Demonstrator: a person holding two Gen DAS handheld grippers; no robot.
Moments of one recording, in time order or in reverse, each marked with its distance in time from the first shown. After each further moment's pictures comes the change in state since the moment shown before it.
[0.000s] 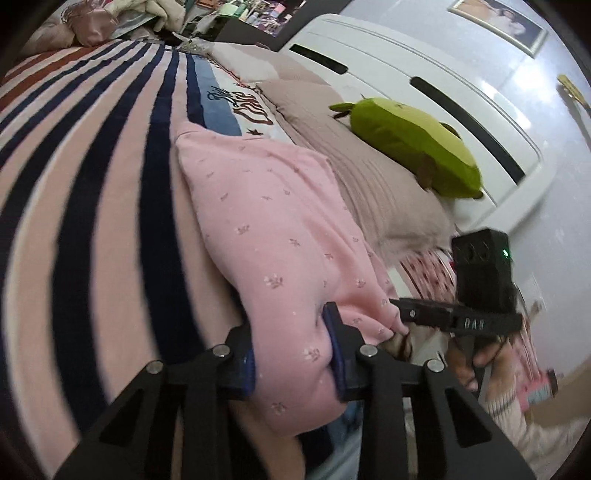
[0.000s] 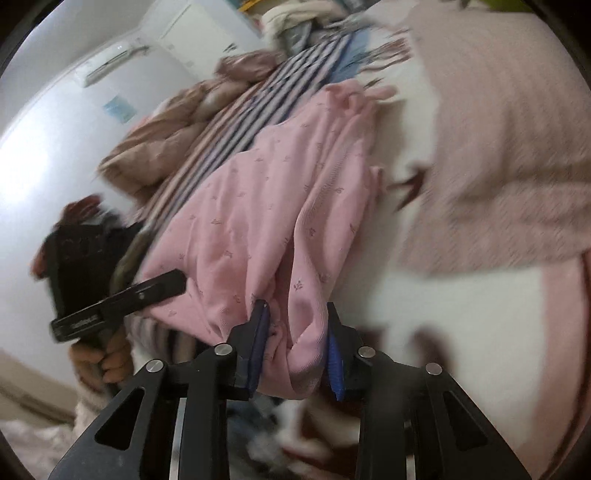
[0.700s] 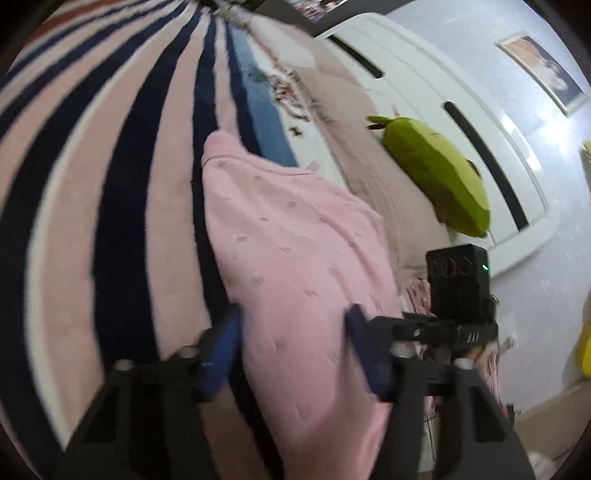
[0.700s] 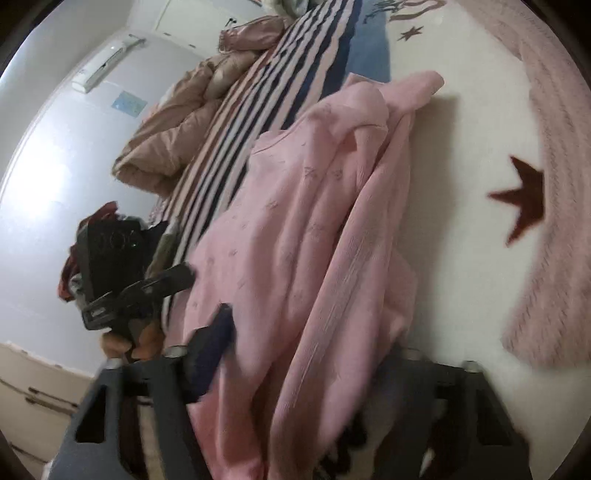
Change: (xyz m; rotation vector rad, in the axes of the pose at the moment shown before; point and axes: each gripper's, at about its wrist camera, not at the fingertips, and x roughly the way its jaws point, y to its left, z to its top) left arm 0.019 0.073 0.048 -0.208 0.089 -0.071; right arm 0.067 -0.002 0.054 0.122 0.124 0.109
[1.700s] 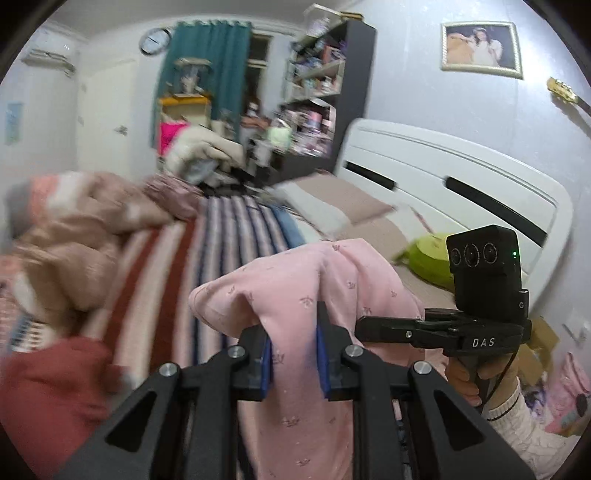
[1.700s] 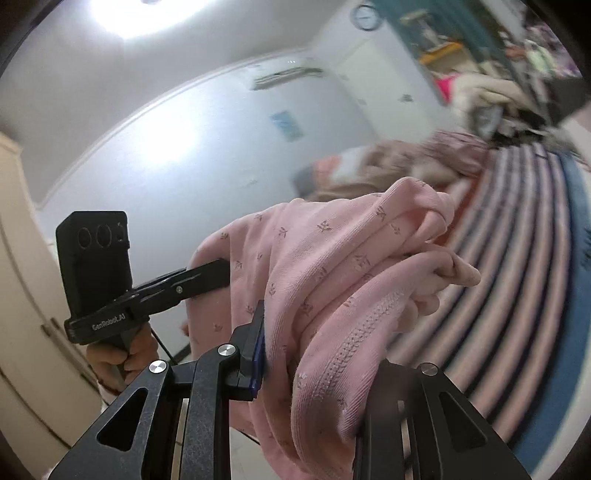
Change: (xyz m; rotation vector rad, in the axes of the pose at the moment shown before) left arm -0.351 -0.180 0.021 0.393 -0.498 0.518; right arm -0.052 0.346 0.057 -0.556 -0.252 0.347
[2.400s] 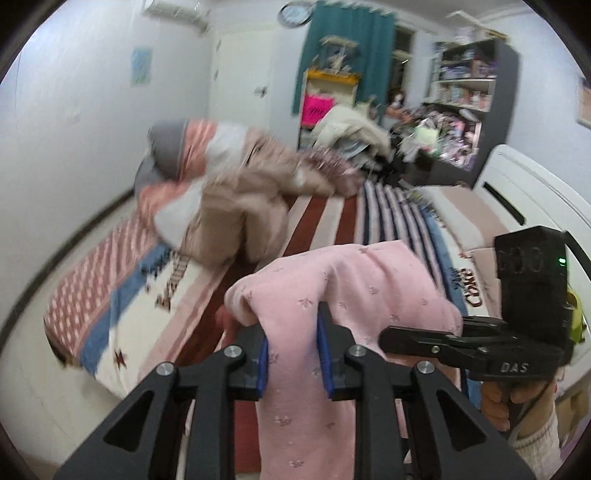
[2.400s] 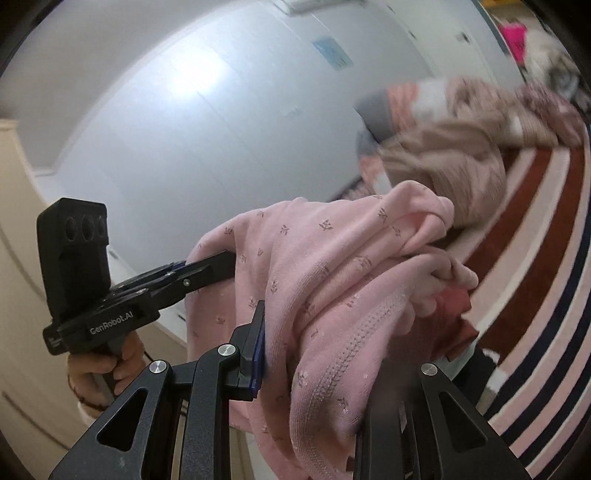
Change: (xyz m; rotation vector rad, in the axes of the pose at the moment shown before) left arm -0.100 0.230 -0.024 -0.300 0.131 0.412; right arm 0.263 0.114 0.043 0.016 0.316 0.104
